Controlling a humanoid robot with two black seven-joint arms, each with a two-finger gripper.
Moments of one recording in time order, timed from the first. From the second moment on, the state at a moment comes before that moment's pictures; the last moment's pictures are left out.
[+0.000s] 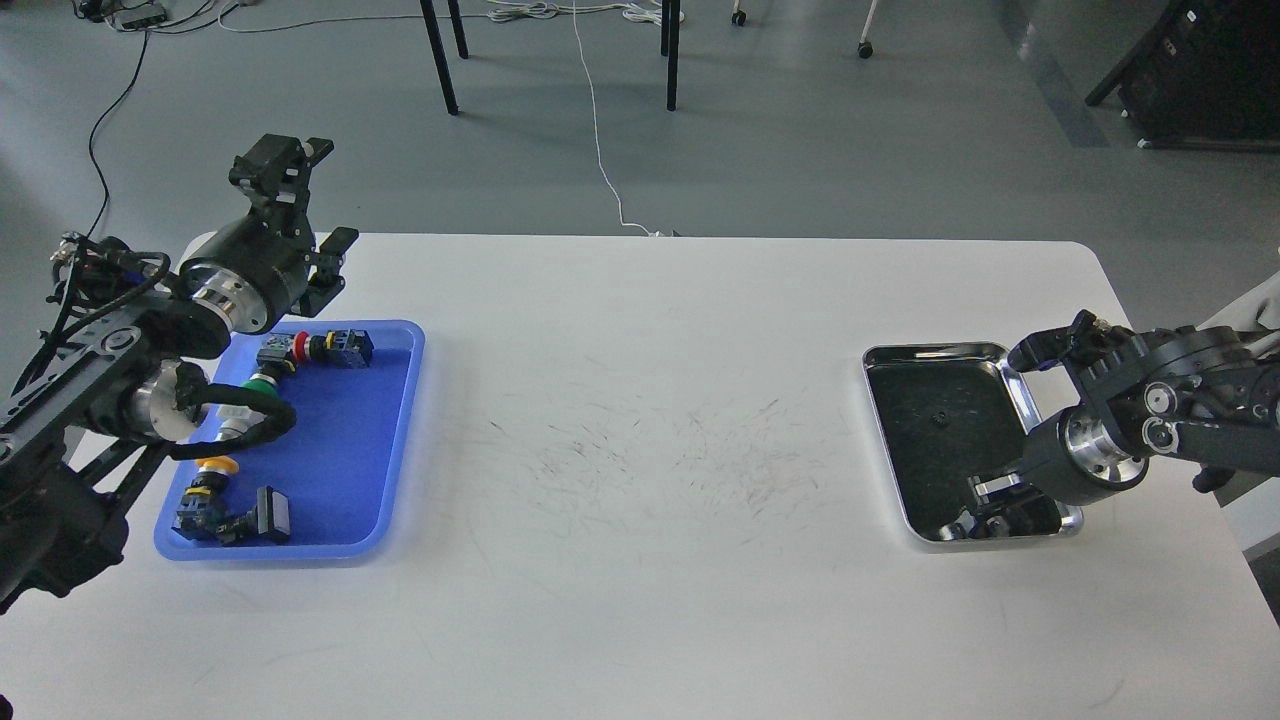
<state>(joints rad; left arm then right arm) -0.51 0.51 -1.01 -1.23 0.58 0.04 0.02 1.37 -0.64 -0.69 1.20 -0.98 0.49 0.02</state>
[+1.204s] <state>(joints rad) -0.55 0.52 -1.01 -1.21 0.59 0.05 0.03 1.33 -0.83 0.09 1.12 -0.63 0.43 0.01</state>
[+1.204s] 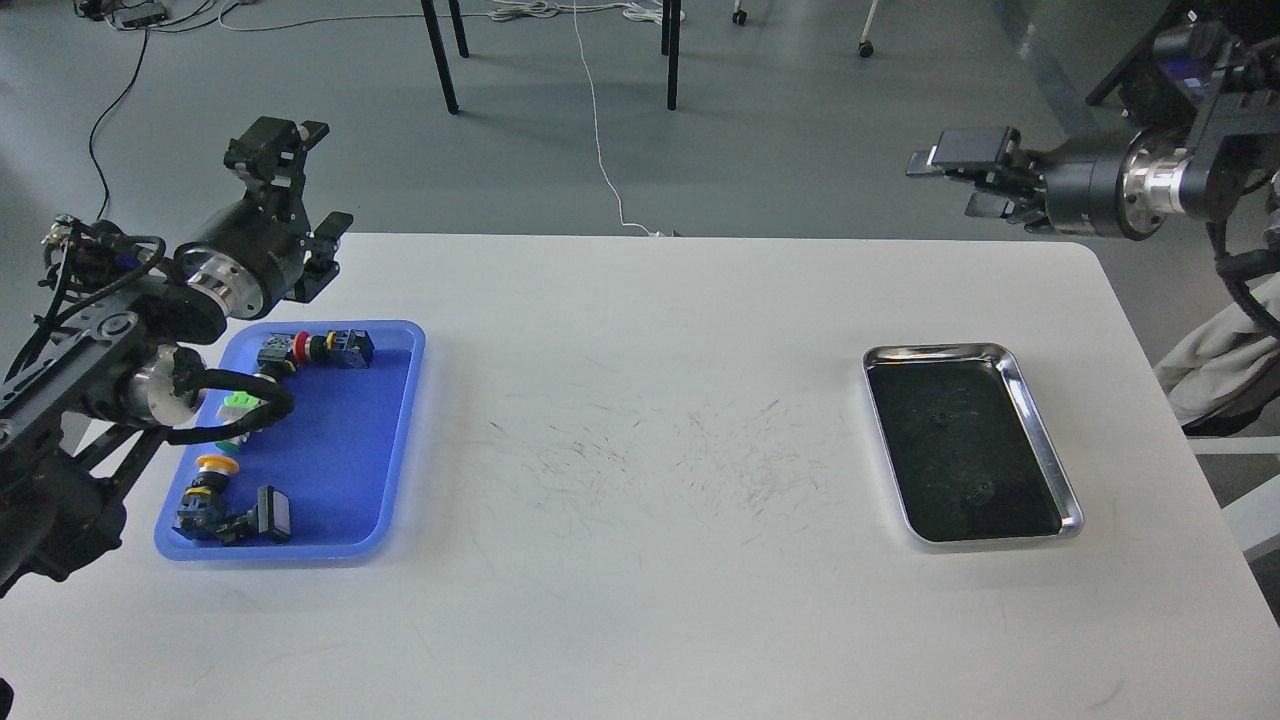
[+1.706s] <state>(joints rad) -0.62 0.46 -1.03 -1.12 0.58 0.06 0.03 1.07 -0.83 0.30 0.99 0.54 0.28 0.03</state>
